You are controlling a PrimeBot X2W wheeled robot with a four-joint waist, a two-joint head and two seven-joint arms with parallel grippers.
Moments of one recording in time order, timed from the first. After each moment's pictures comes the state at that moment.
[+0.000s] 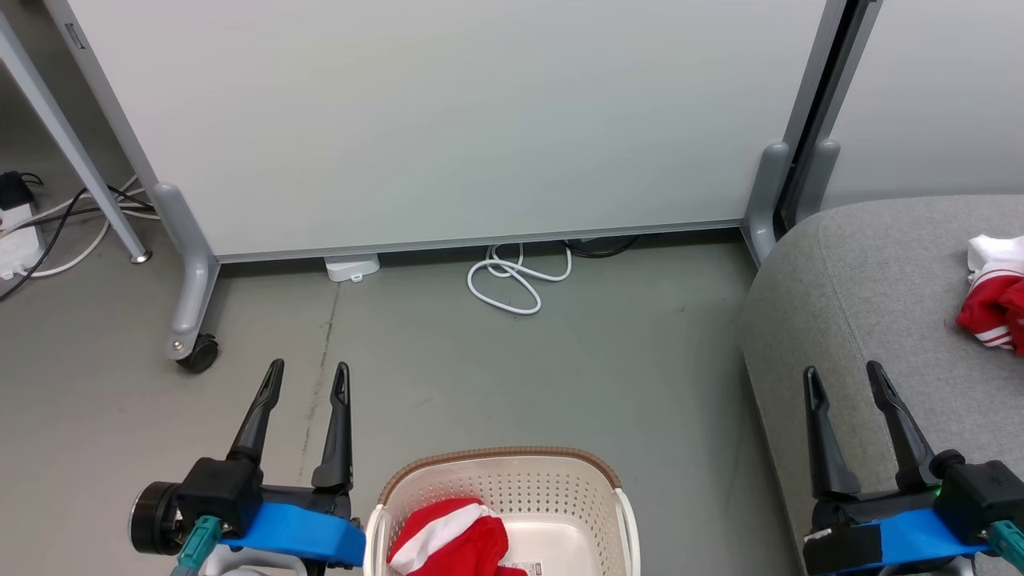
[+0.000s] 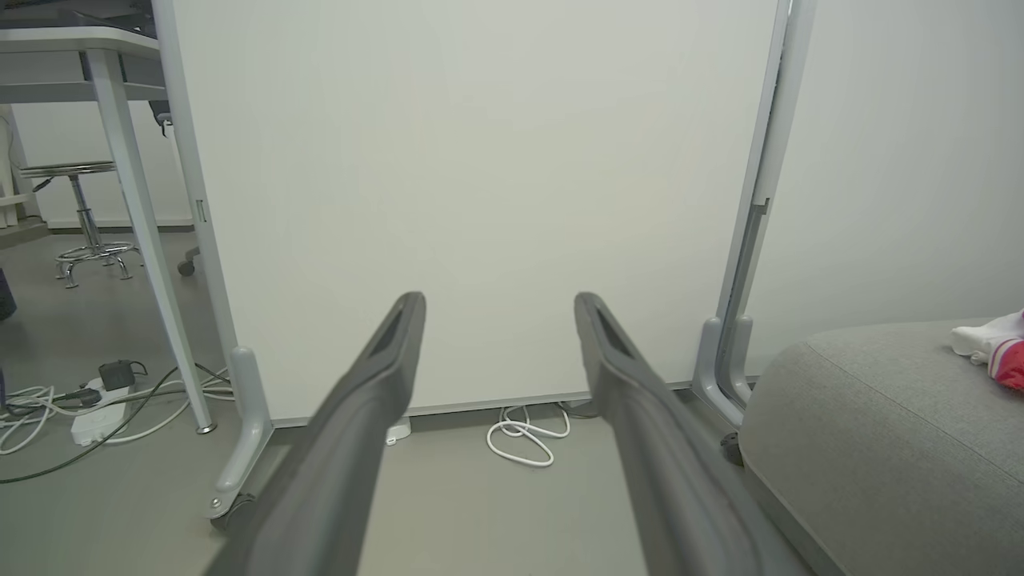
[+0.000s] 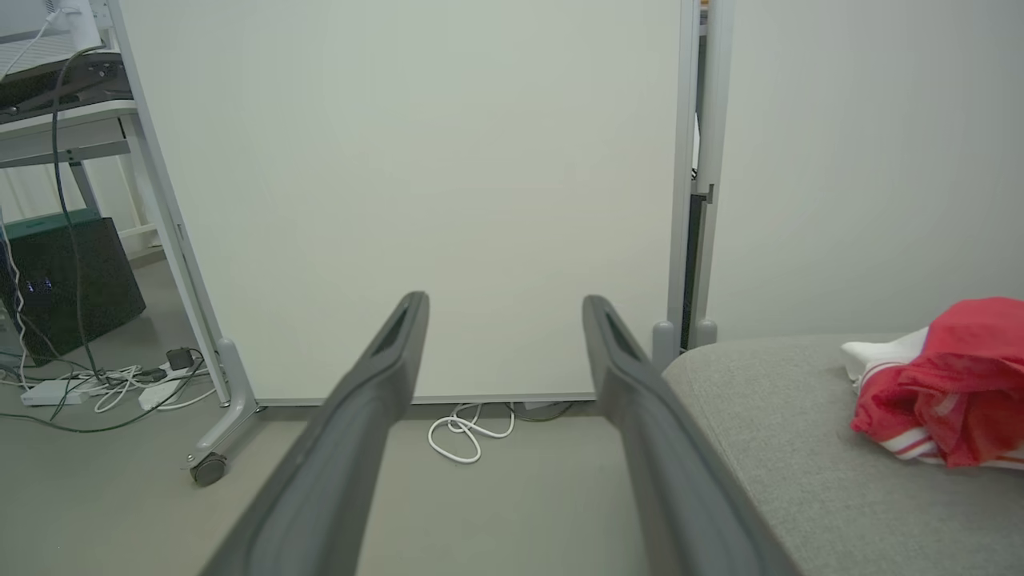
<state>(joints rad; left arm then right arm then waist) -0.06 0.08 -0.11 0.21 -0.15 -0.11 -0.26 0.00 -0.05 -0.05 0.09 0.14 0.13 -0.26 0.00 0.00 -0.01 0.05</state>
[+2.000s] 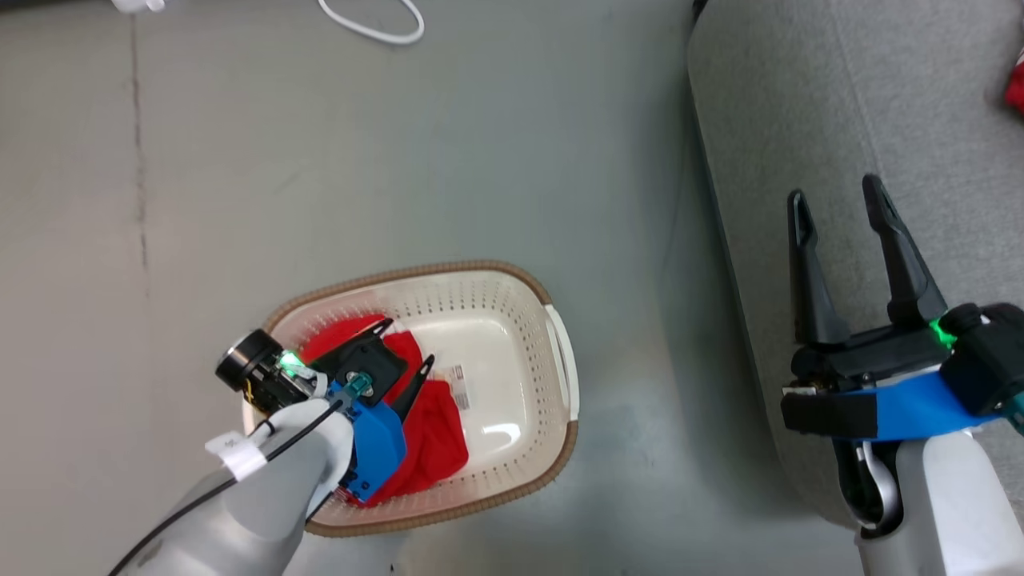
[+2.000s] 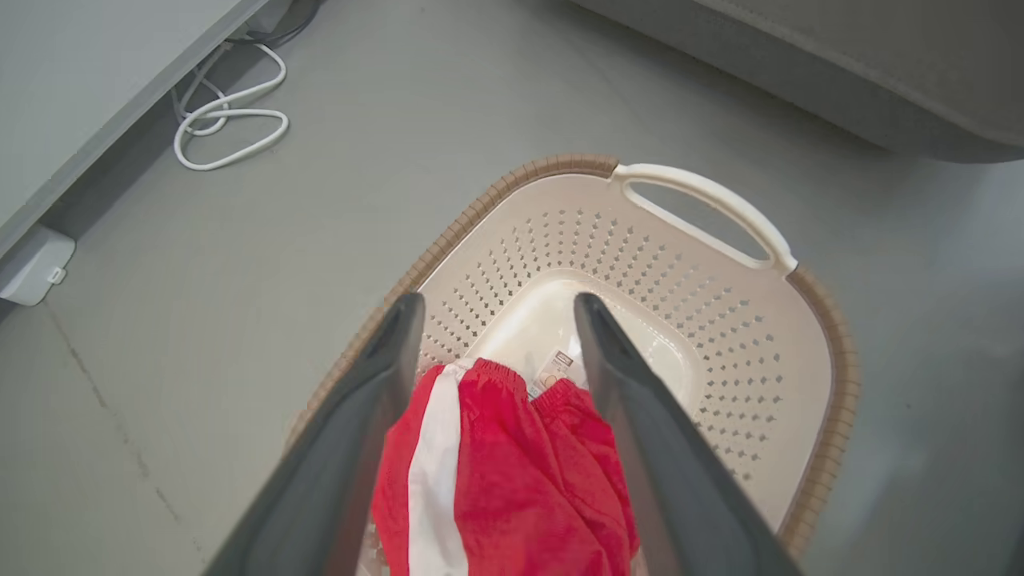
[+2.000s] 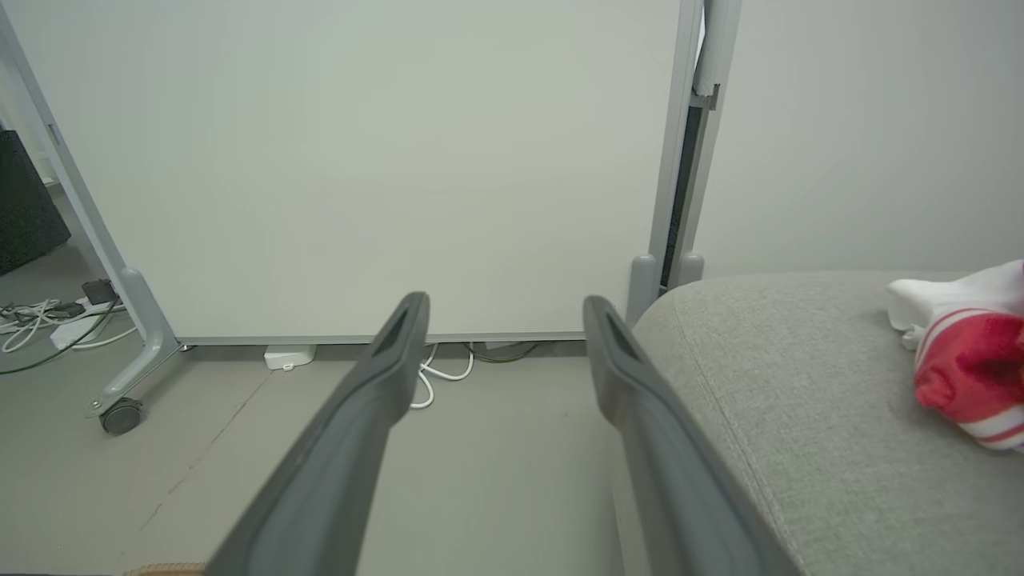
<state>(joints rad) -0.71 0.24 -0.98 0.99 -0.35 -0.13 -0.26 -0.28 -0.06 0.02 0.01 0.12 0.13 -0.26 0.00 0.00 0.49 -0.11</state>
